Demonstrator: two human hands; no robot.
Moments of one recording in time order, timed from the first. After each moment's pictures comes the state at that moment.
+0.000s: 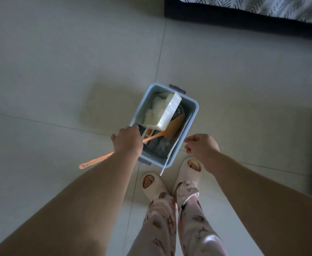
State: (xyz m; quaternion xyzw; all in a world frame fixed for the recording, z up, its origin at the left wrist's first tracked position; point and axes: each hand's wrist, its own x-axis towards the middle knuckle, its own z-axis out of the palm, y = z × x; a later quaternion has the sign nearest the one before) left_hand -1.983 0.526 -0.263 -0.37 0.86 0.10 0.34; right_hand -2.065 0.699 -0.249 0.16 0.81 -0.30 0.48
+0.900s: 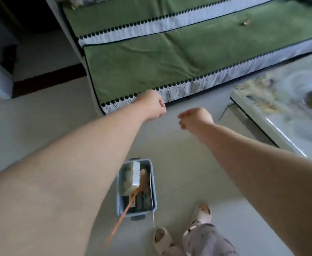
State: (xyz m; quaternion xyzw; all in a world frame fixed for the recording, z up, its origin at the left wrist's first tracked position) left_hand -2.118 0.686 0.180 0.06 0.95 0.24 0.17; right_hand -2.082 0.827 0.136 0.19 0.86 -0.44 0.16
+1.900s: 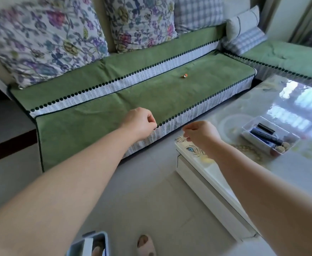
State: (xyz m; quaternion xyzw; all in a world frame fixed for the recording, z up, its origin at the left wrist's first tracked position) left_hand -2.241 1.006 0.293 0.14 0.97 0.20 0.03; right_hand -2.181 1.179 0.245 0.22 0.85 -0.47 -0.02
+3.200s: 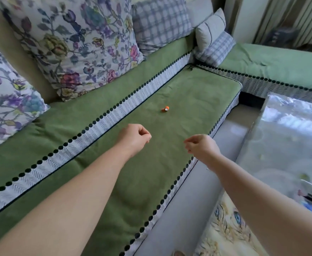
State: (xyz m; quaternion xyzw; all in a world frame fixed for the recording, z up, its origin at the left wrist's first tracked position) left_hand -2.870 1.189 0.256 0.17 0.92 0.31 0.15; right_hand -2.755 1.362 0.203 0.37 0.81 -0.46 -0.03
